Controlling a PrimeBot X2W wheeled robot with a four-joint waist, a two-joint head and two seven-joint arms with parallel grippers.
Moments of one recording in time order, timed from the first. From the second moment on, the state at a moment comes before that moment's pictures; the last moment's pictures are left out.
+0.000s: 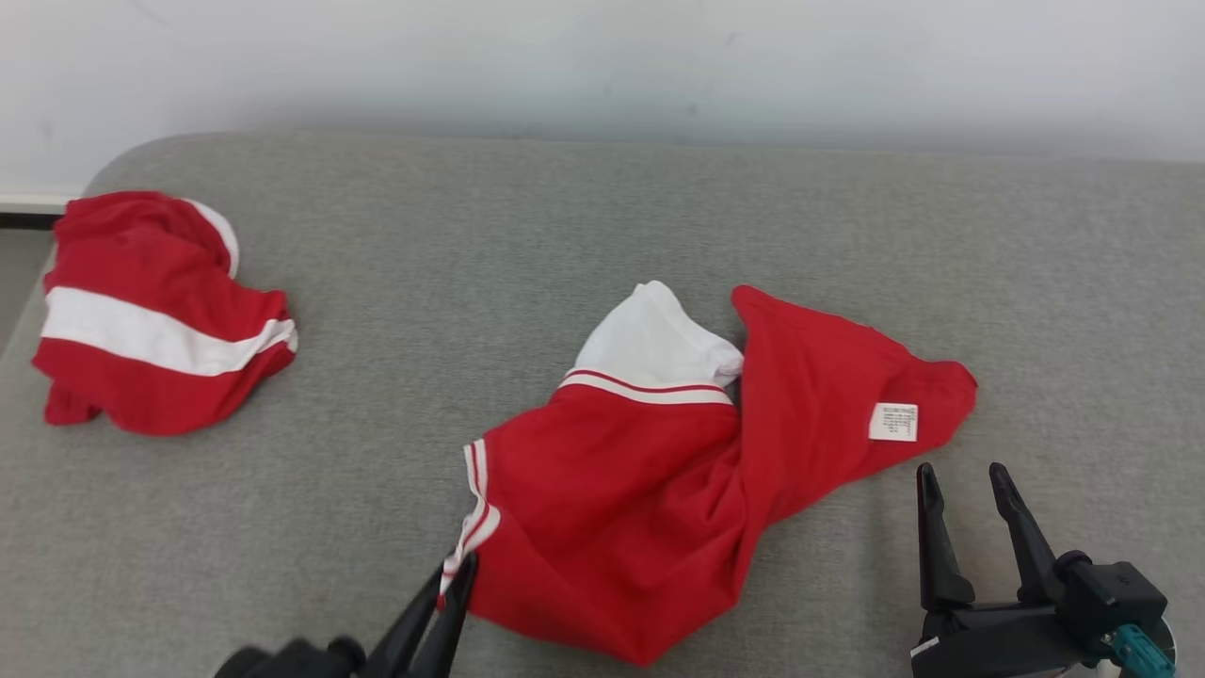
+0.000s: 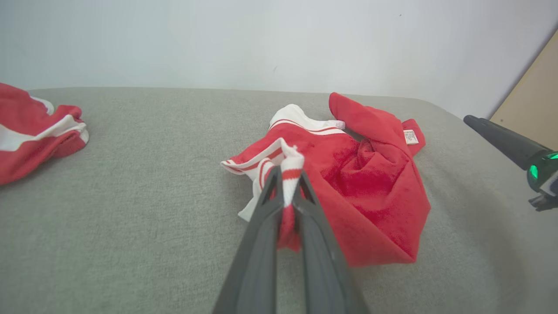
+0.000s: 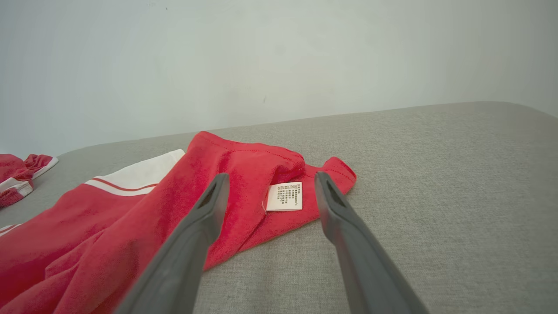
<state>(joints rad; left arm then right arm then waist) 0.06 0.23 -0.32 -0.09 -0.29 -0.12 -0.17 -0.06 -0.05 -0.02 0.21 0.19 0.13 -0.26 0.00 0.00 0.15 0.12</state>
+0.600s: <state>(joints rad) -0.43 0.30 -0.32 0.28 -0.34 -0.13 -0.24 -0.13 -0.05 -0.01 0.25 0.20 0.13 -0.26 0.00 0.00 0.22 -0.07</state>
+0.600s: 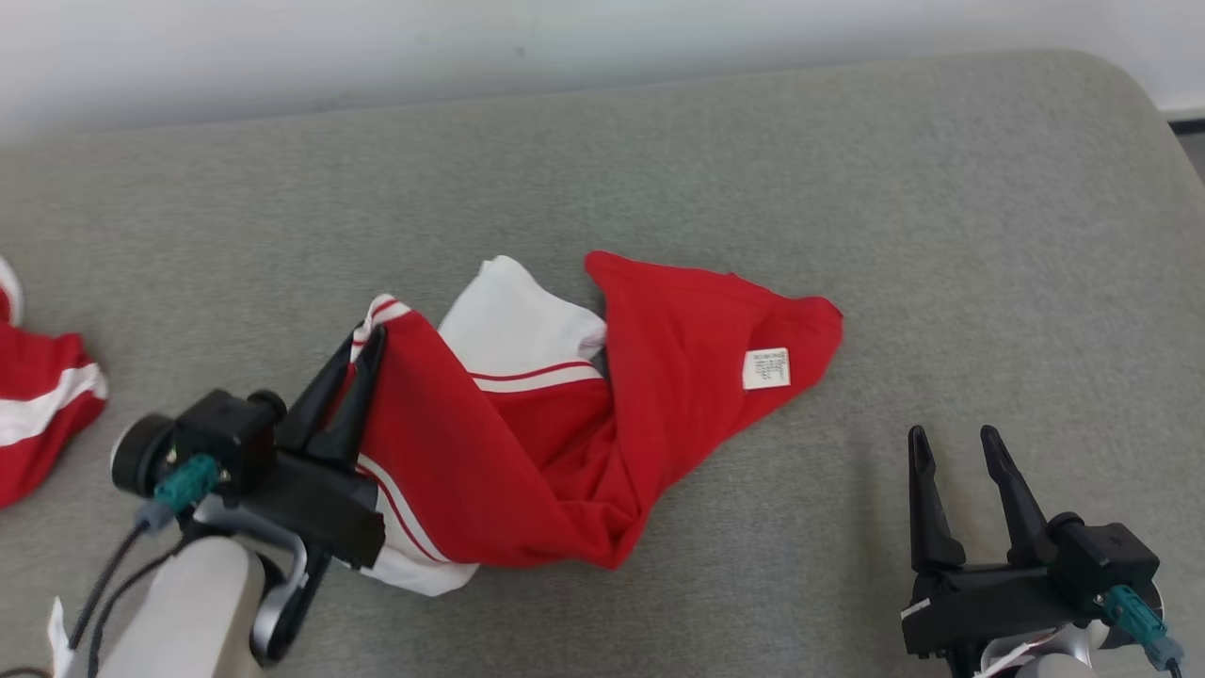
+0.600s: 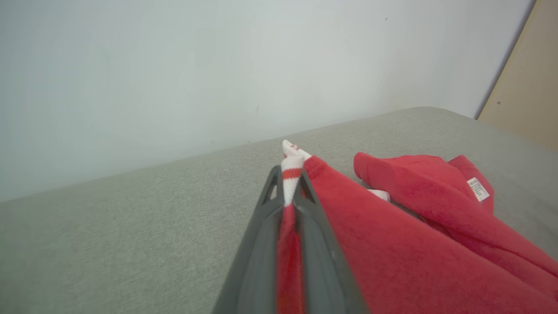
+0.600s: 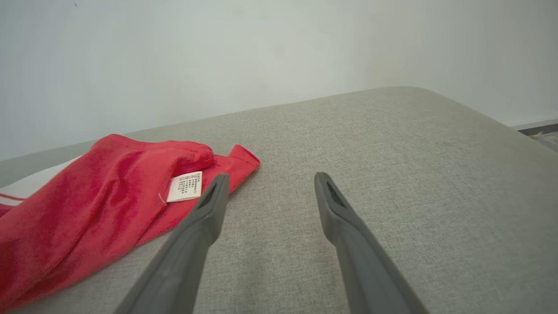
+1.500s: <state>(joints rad) -0.55 0.27 -0.23 0.46 -0.35 -0.13 -0.26 -0.15 -0.05 -0.01 0.29 0.23 0.13 -0.26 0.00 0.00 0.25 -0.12</state>
